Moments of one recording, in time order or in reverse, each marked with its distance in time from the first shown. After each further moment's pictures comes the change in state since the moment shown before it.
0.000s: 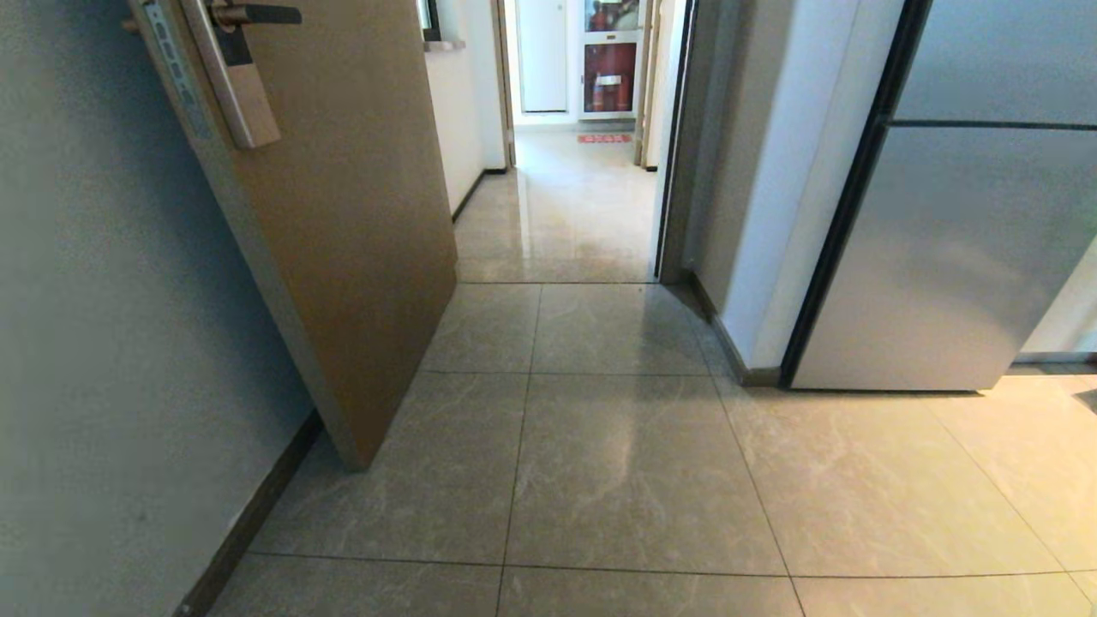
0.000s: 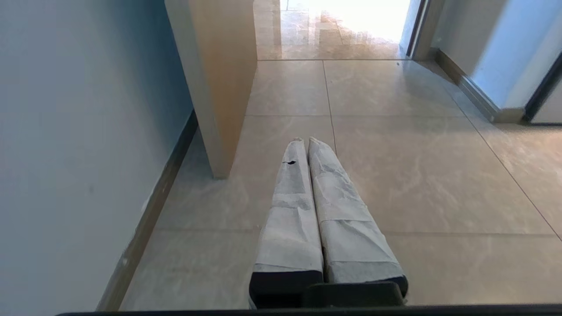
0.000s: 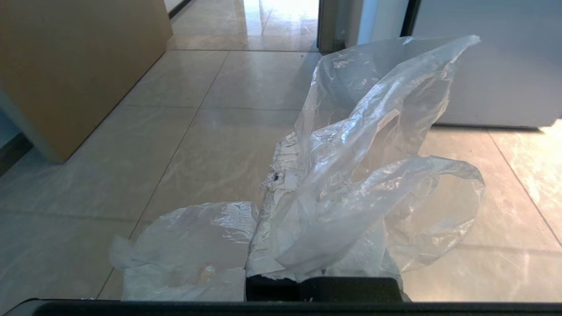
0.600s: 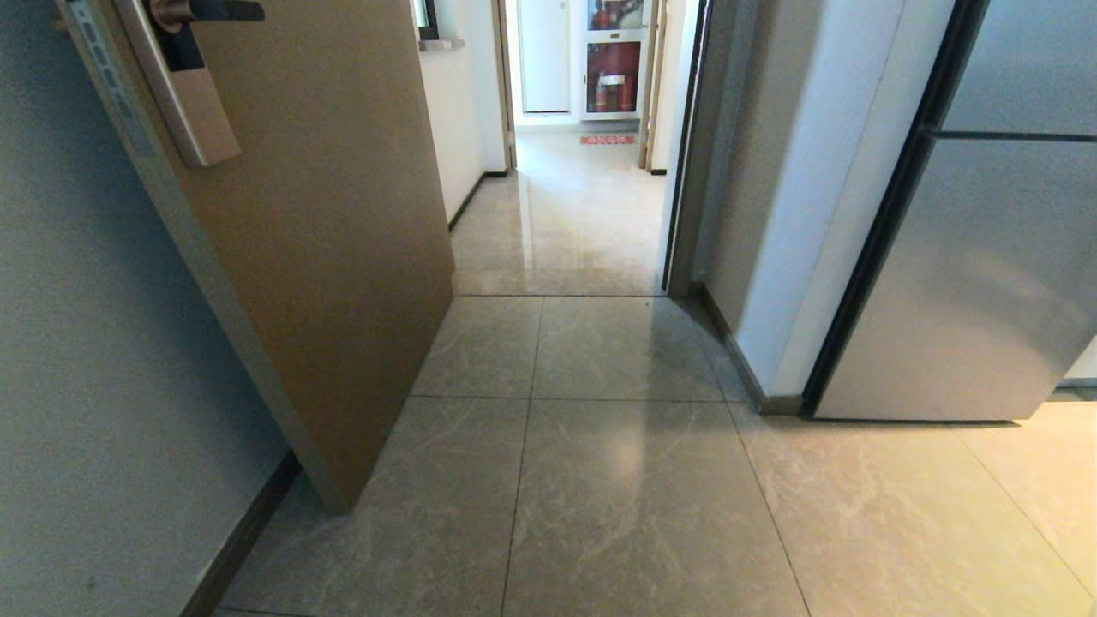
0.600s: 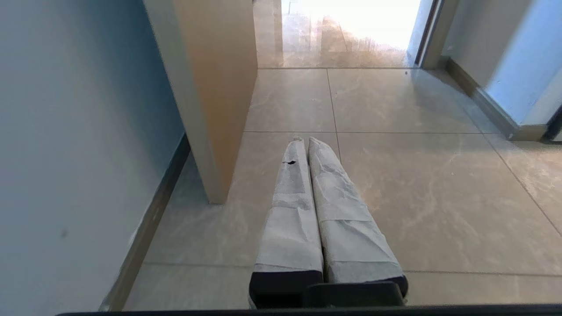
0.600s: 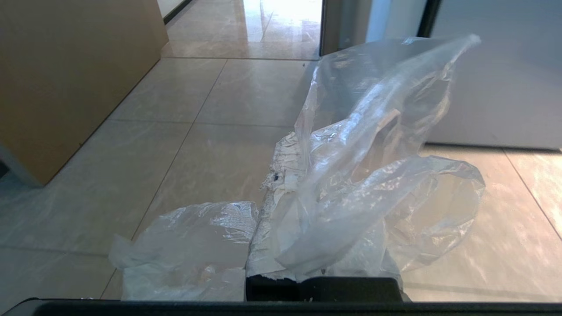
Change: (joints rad) left arm 0.000 0.000 0.000 0.001 0.000 0.000; right arm 0.000 0.000 0.000 0.000 0.000 0.000
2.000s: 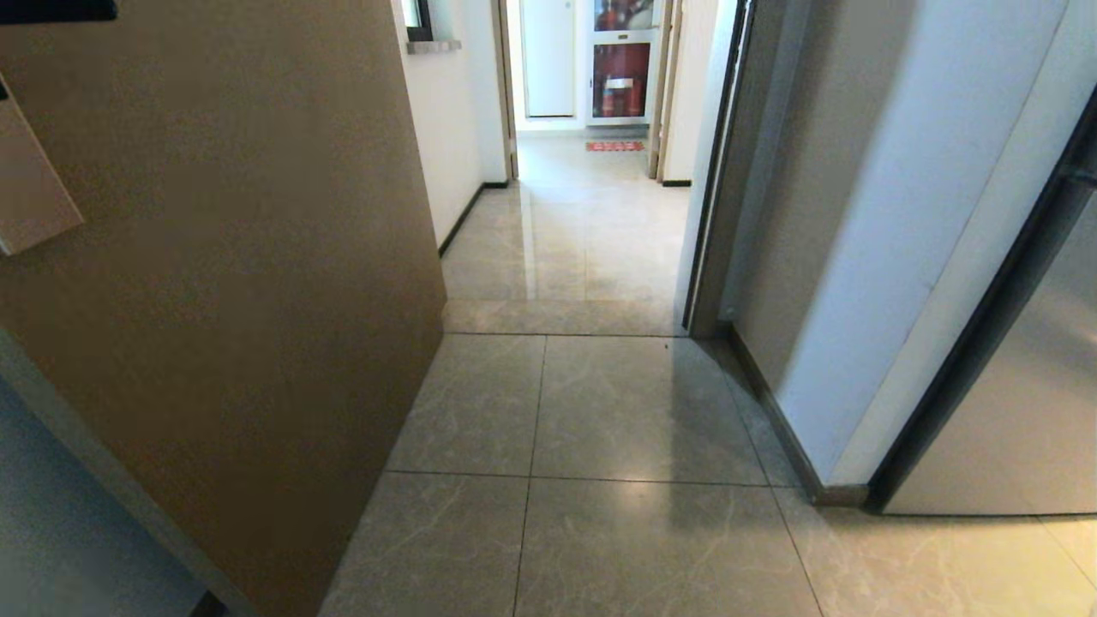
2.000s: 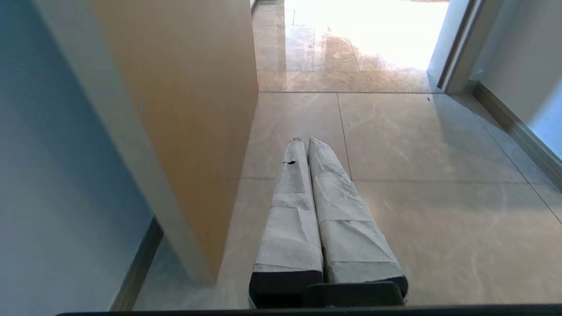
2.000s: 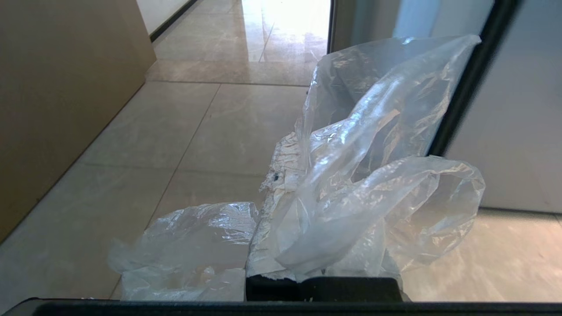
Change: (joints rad) left arm 0.000 0.000 0.000 0.000 0.000 0.002; right arm 0.000 0.000 0.000 0.000 -0.001 0.000
